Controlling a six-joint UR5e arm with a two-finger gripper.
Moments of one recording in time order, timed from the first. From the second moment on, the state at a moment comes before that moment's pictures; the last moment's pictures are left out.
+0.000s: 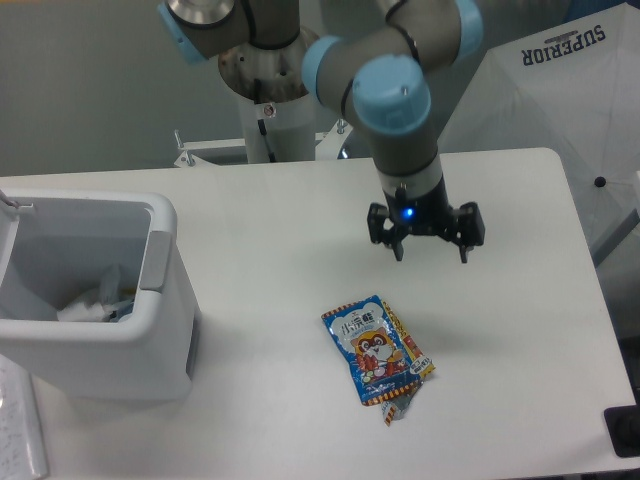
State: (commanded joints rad) arm 2.56 -1.92 -1.76 -0.80 1.72 0.66
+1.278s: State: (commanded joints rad) arm 2.59 -2.21 -1.55 -0.74 1.45 0.60
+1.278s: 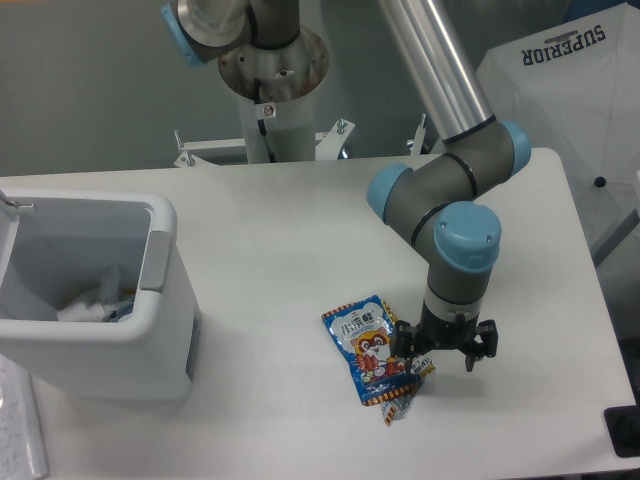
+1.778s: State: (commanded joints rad) arm 2.58 -2.23 -1.57 -0.73 1.46 0.60
